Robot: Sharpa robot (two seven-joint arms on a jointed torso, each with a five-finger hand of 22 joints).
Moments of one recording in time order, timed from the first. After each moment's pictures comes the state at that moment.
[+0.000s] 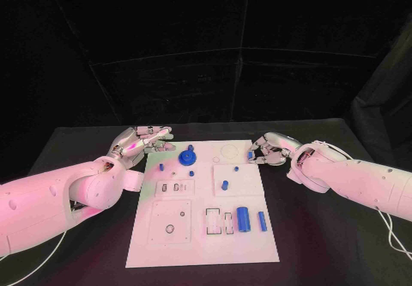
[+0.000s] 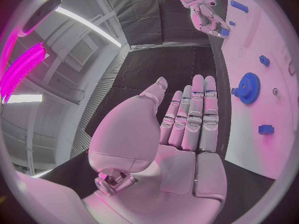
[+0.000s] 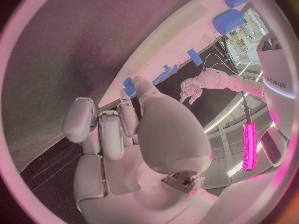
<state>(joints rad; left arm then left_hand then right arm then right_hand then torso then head) 1.21 -0.89 -0.13 1.48 0.06 -0.17 0.50 1.33 -0.02 0.17 0.04 0.05 0.94 0.22 0.10 0.07 1.06 0.16 0.13 0.07 1.17 0.10 0.23 0.23 0.18 1.06 0.21 0.19 0.07 1.12 -0.80 -0.02 1.24 -1.25 -0.33 0.18 1.37 -0.05 0.08 0.07 0.22 1.02 0.13 0.12 0.08 1.39 0.05 1.29 1.29 1.47 -0.02 1.50 1.31 0.11 1.35 0.08 1.35 1.05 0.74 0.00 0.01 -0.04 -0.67</state>
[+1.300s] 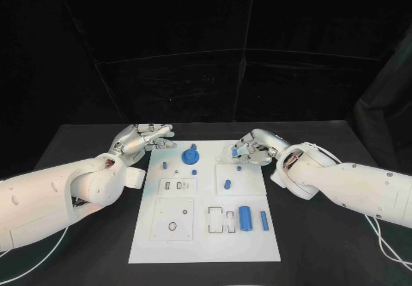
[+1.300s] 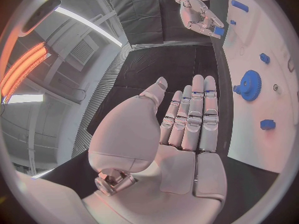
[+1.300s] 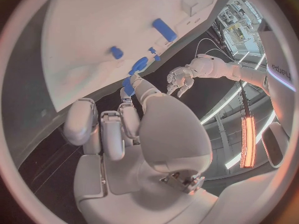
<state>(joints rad) 1.21 -0.90 -0.13 1.48 0.06 -0.17 0.50 1.33 -0.02 0.17 0.04 0.05 0.94 0.22 0.10 0.07 1.06 0.16 0.13 0.07 1.17 0.10 0.23 0.23 0.18 1.06 0.21 0.19 0.07 1.14 -0.78 -0.02 1.49 -1.21 -0.44 -0.02 1.36 0.01 0.24 0.00 0.16 1.08 0.12 0.14 0.08 1.41 0.02 1.29 1.30 1.46 -0.05 1.50 1.31 0.11 1.37 0.06 1.36 1.06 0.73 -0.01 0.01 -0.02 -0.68</state>
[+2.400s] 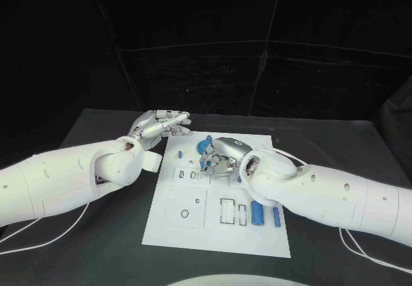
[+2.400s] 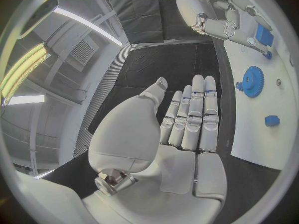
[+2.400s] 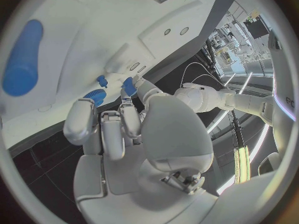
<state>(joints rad) 1.22 -0.88 -0.13 1.46 0.06 -0.18 0.50 1.33 -0.02 0.17 0.04 0.05 0.94 0.22 0.10 0.07 1.06 0.16 0.13 0.07 1.17 0.10 0.23 0.23 0.18 1.06 0.21 0.19 0.07 1.11 -0.51 -0.02 1.47 -1.50 -0.32 -0.23 1.32 -0.01 0.27 0.01 0.15 1.08 0.11 0.13 0.08 1.41 0.02 1.29 1.30 1.46 -0.05 1.50 1.31 0.11 1.37 0.06 1.36 1.06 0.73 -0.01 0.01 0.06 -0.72</state>
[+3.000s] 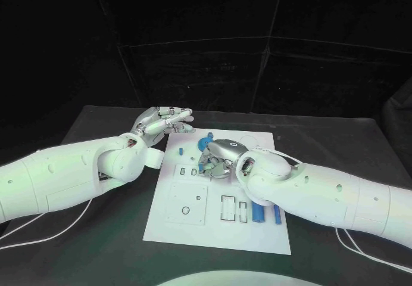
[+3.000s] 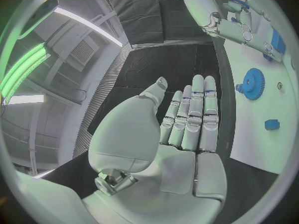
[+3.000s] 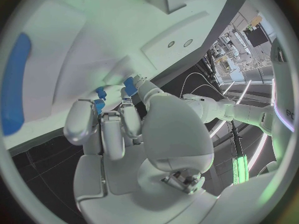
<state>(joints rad) 1.22 -0.88 -0.13 1.46 0.06 -0.18 0.50 1.33 -0.02 0.17 0.04 0.05 0.94 0.22 0.10 0.07 1.06 0.16 0.13 0.07 1.17 0.10 0.23 0.23 0.18 1.06 0.21 0.19 0.07 1.10 -0.47 -0.04 1.44 -1.56 -0.28 -0.23 1.31 -0.02 0.28 0.02 0.15 1.08 0.11 0.13 0.08 1.41 0.02 1.29 1.30 1.46 -0.05 1.50 1.31 0.11 1.37 0.06 1.36 1.06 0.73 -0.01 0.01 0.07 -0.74</state>
